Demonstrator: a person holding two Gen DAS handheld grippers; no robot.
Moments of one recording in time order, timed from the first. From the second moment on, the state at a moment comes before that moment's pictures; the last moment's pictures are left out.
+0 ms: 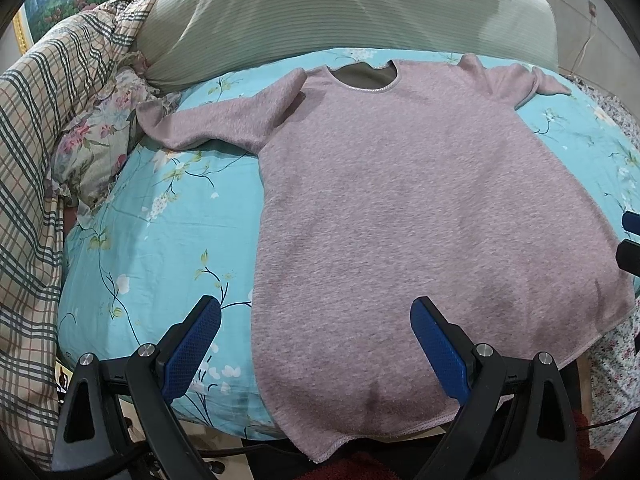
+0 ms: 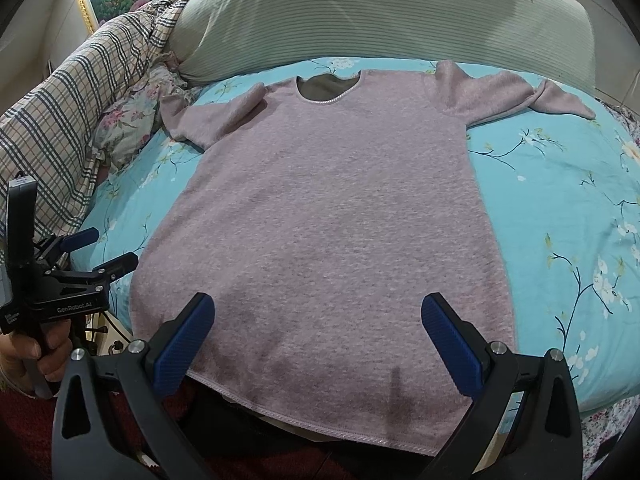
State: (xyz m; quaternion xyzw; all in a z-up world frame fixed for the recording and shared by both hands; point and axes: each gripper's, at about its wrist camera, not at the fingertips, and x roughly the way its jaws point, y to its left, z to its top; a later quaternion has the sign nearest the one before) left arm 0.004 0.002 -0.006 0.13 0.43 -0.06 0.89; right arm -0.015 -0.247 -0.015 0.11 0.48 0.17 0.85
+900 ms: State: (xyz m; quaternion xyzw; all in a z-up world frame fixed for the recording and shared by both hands) left arm 0.039 -0.008 -0.018 0.12 0.47 -0.07 0.87; right arm 0.022 -0.295 -0.039 0.17 0.48 0.14 0.85
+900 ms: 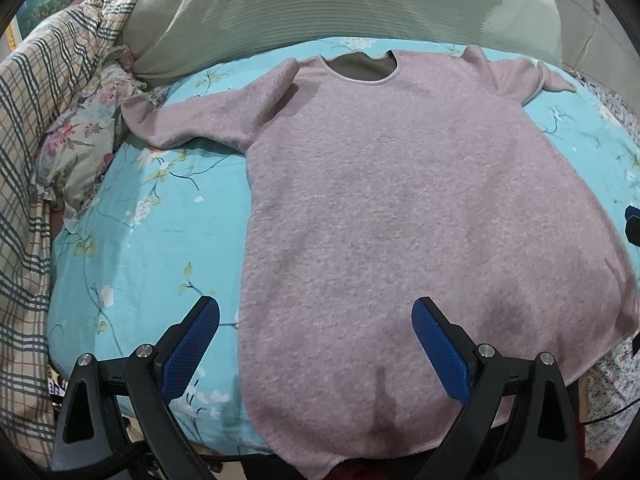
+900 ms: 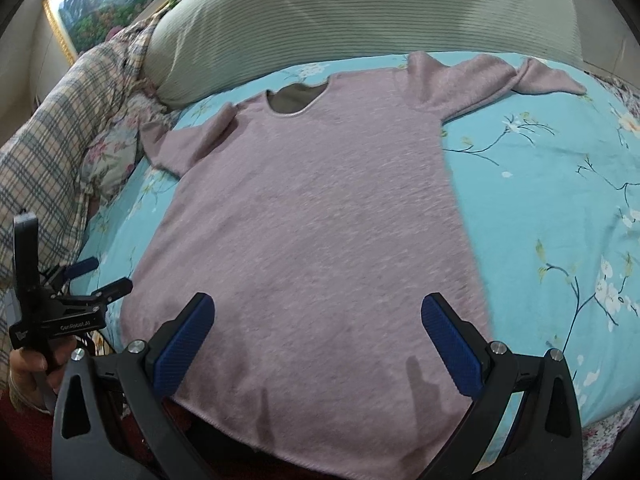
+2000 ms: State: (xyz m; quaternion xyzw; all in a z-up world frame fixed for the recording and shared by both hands) left arm 0.173 -0.042 -0.053 0.11 0.52 -0.05 0.85; right arm 0.355 -0.599 -0.118 0.33 0.42 -0.19 0.82
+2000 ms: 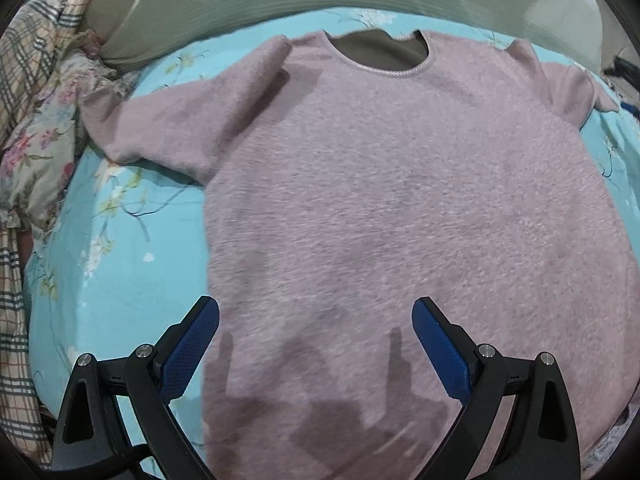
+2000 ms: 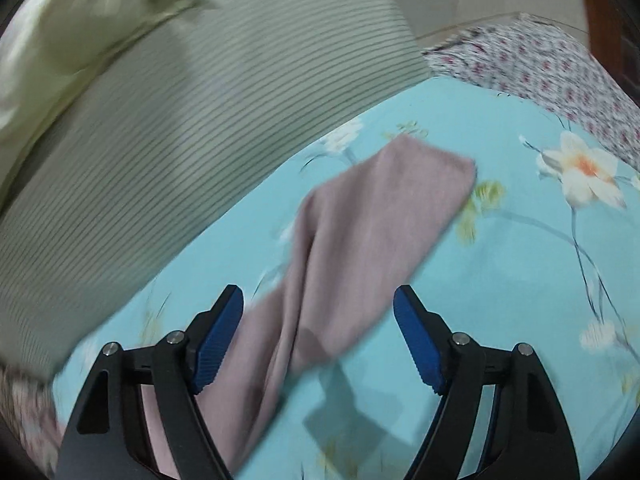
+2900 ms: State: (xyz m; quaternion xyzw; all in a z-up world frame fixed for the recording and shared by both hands) left arm 0.155 -0.043 -0.055 0.06 0.52 -0.09 0.85; right arm 0.339 -0.362 -0.045 0.26 0.35 0.17 0.88
